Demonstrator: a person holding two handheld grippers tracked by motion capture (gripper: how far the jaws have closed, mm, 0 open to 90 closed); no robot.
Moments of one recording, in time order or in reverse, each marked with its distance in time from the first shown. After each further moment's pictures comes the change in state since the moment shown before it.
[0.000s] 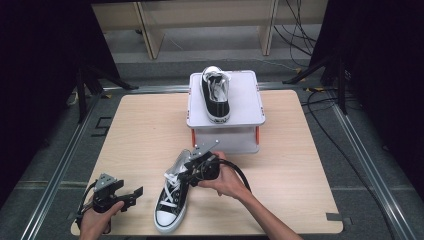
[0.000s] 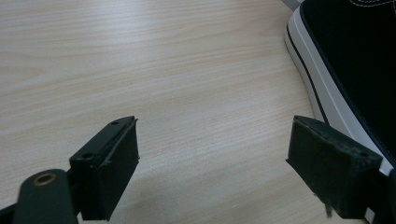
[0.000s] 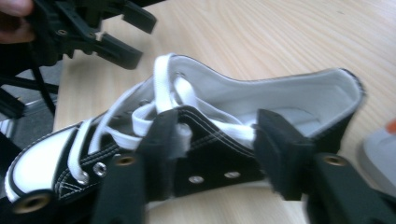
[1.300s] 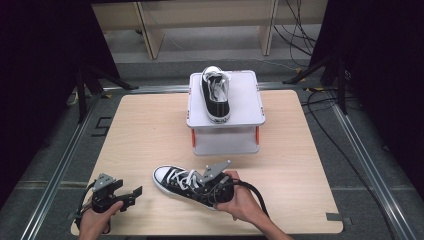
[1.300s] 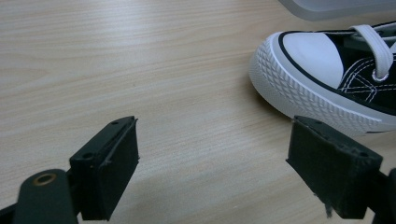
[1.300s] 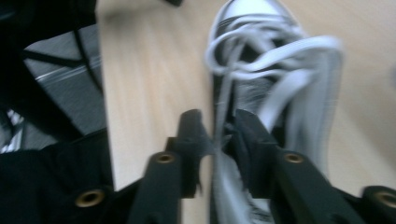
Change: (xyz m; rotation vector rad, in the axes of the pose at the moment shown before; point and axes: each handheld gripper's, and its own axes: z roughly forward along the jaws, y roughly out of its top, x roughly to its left) left arm 0.001 0.000 -0.002 -0.013 0.002 -0.004; right arm 0.045 -0.033 -0.040 0.101 0.007 0.012
